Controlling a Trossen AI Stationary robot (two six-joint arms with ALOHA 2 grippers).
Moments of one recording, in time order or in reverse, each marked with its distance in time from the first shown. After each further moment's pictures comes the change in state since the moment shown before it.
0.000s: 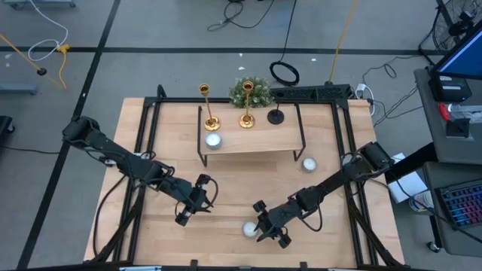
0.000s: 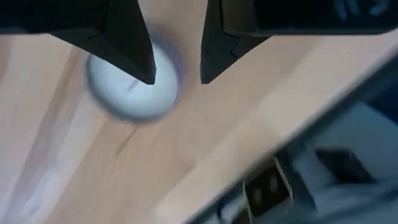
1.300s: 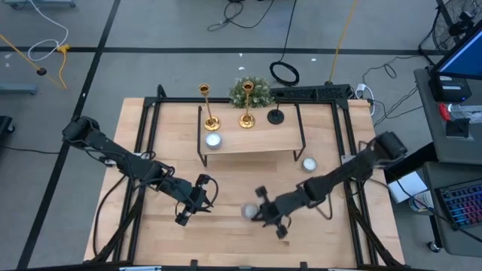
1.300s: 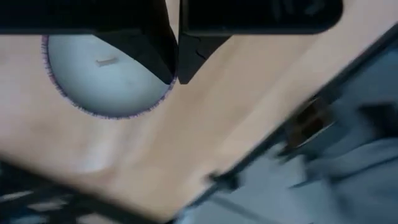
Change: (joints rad) left arm -0.001 0.000 0.001 -0.002 0.000 -0.016; right arm -0.053 -0.214 -0.002 -0.040 0.151 -0.018
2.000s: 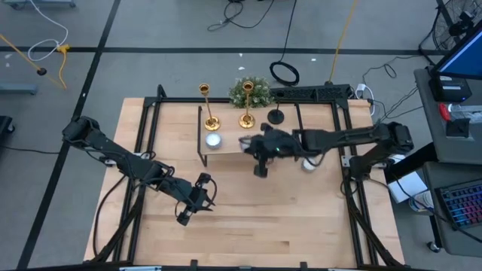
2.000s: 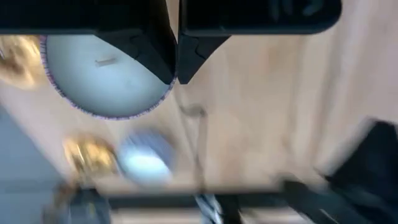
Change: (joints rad) left arm 0.002 0.000 0.000 0.024 -0.047 0.054; right arm -0.435 -0.122 0.322 -0.550 0.108 0.197
